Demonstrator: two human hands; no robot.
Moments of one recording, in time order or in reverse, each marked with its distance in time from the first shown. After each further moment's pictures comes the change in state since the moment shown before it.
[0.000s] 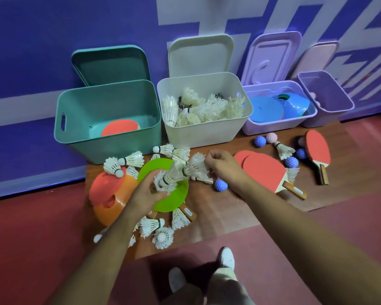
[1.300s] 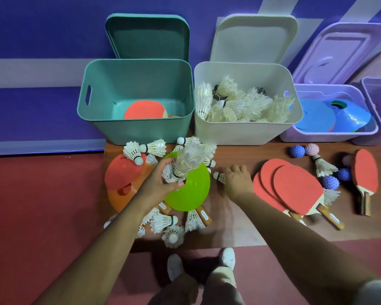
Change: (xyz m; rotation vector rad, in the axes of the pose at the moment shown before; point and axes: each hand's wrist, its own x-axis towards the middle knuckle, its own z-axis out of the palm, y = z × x) left_hand 0.024 -0.022 -0.027 -0.077 0.088 -0.075; right_hand 0.092 0.128 0.036 -1.346 -0.055 -0.106
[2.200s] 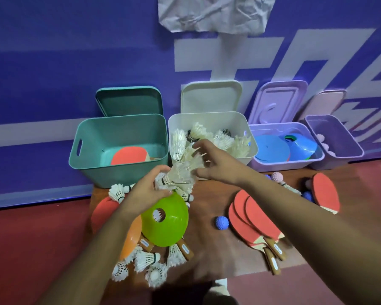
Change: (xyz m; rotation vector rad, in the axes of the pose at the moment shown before) left_hand 0.004 0.117 0.008 0.245 -0.024 0.265; right_hand -0.017 0.024 -0.220 0.813 0.093 -0.402
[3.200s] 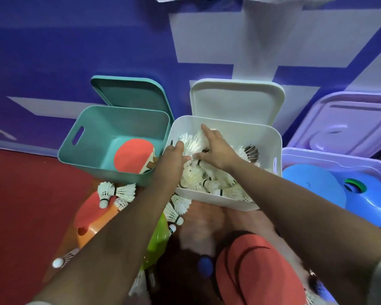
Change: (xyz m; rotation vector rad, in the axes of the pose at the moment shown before) left_hand 0.217 0.021 0.080 0.658 0.404 -0.346; right_hand 0.200 0.156 -0.027 -0.086 -0.169 -0.012
